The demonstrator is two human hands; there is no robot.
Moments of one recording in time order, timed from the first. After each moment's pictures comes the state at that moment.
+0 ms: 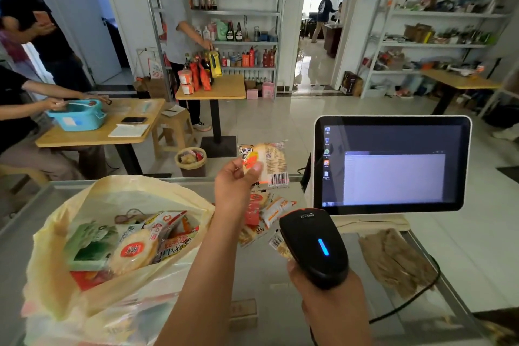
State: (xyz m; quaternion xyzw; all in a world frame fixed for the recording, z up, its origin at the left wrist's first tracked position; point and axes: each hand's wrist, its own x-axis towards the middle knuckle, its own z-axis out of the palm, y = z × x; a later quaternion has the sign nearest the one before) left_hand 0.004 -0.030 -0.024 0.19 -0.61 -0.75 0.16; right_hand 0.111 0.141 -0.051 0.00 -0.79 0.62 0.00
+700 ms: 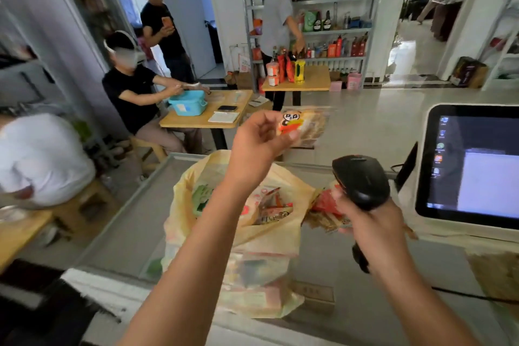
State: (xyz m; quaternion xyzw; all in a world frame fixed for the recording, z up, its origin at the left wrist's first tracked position) left_hand 0.090 -0.130 0.040 0.06 -0.74 -0.60 0.29; right_hand 0.072 0.059 -0.031 0.05 -0.73 0.68 -0.05
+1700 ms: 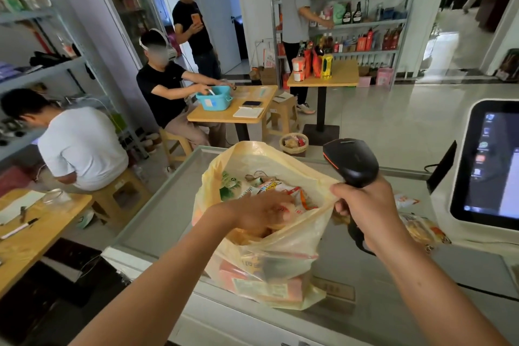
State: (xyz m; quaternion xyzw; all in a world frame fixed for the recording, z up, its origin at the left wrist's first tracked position) left_hand 0.134 -0.201 -0.056 0.07 -0.95 -0.23 -0.20; right_hand 0.059 0.013 -0.024 0.06 -0.73 0.67 -0.13
